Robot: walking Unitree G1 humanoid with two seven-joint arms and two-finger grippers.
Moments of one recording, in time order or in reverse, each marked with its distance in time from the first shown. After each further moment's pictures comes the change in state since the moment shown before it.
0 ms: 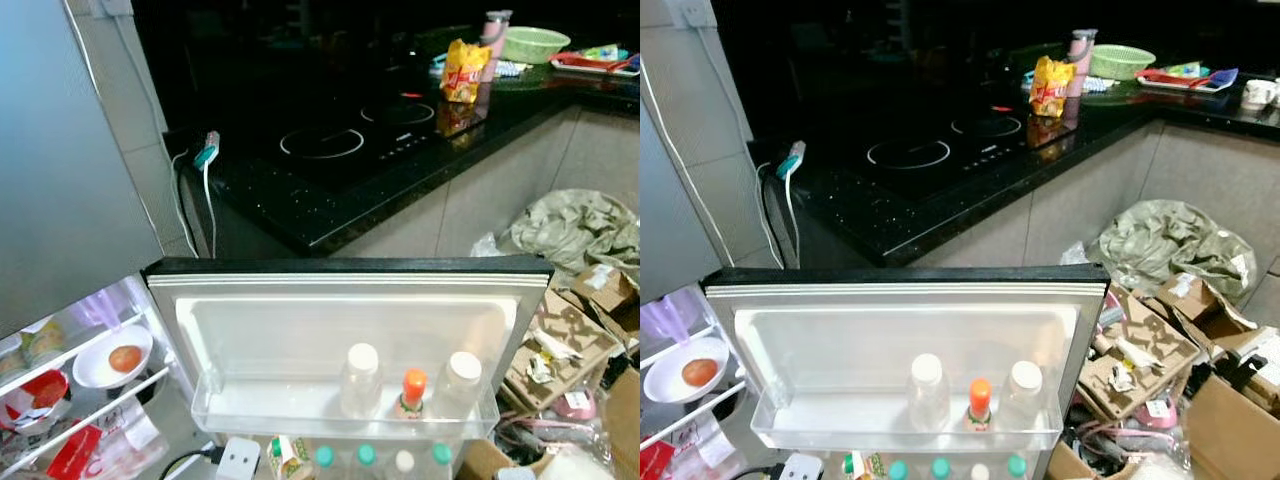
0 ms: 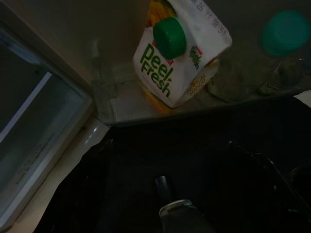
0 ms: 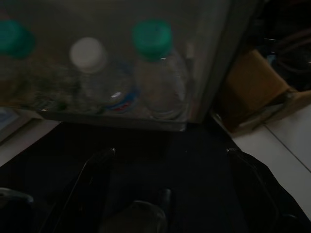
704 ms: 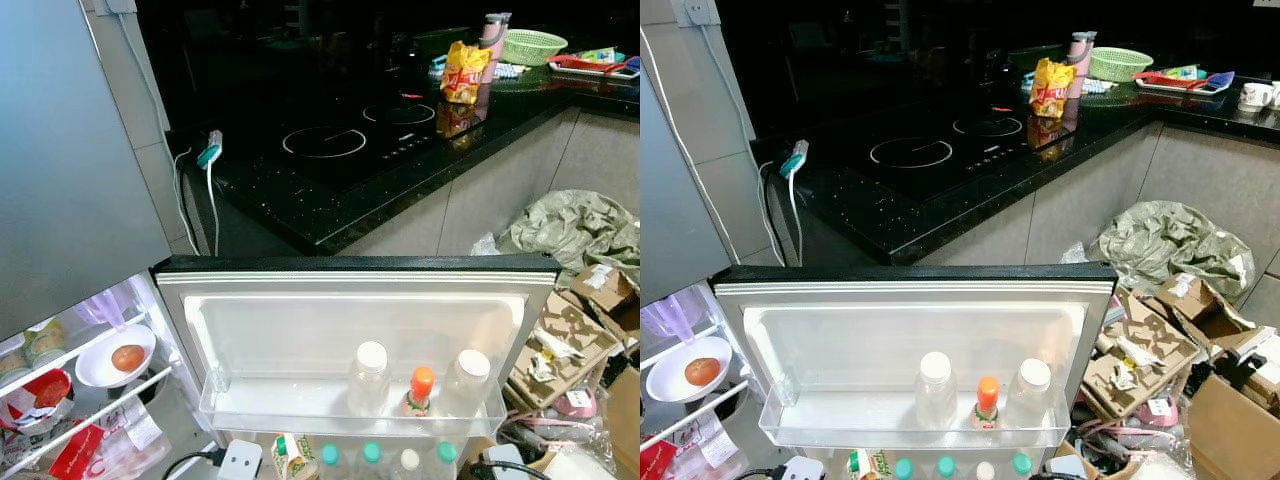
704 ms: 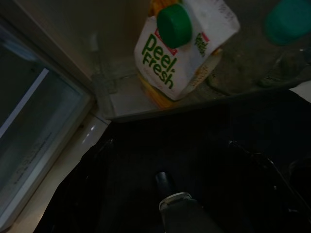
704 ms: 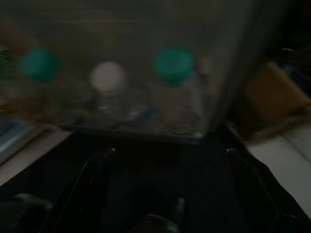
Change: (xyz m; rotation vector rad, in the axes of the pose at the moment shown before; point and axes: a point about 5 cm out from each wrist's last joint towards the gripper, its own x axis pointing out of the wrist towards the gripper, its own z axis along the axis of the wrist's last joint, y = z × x) left arm 0.000 -0.001 -0.003 0.005 0.018 -0.022; right arm 0.005 0.001 0.021 0.030 -0.017 0.119
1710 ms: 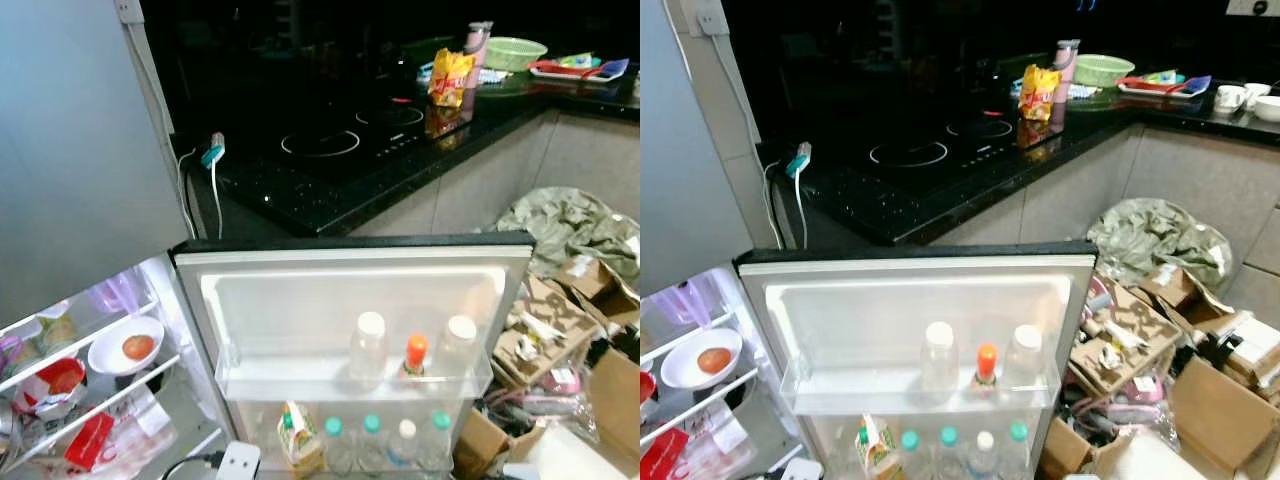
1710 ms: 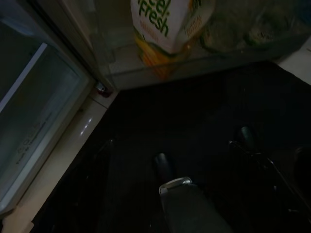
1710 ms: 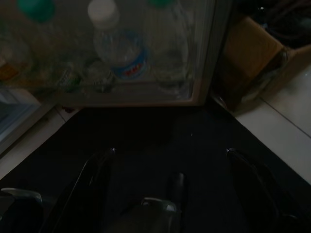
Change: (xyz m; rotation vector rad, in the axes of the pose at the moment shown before) left arm 0.000 0.001 -0.003 -0.015 0.028 0.000; right arm -0.006 -0.006 -0.017 0.036 0.017 -0.132
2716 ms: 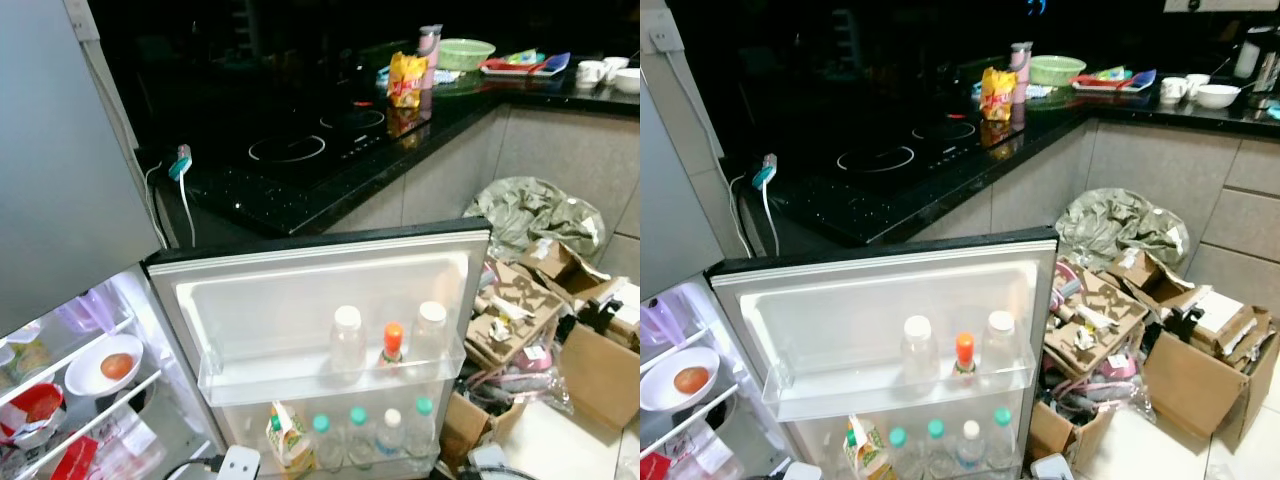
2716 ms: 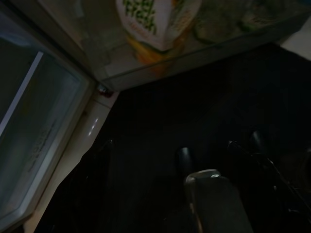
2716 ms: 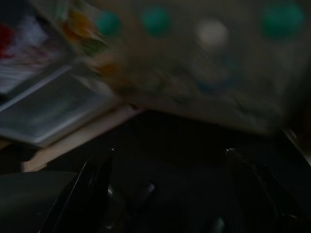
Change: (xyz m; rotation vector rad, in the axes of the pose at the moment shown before) left arm 0.000 0.002 -0.002 0.015 0.028 0.018; right arm 0.006 0.028 0.043 -0.192 -0.033 0.444
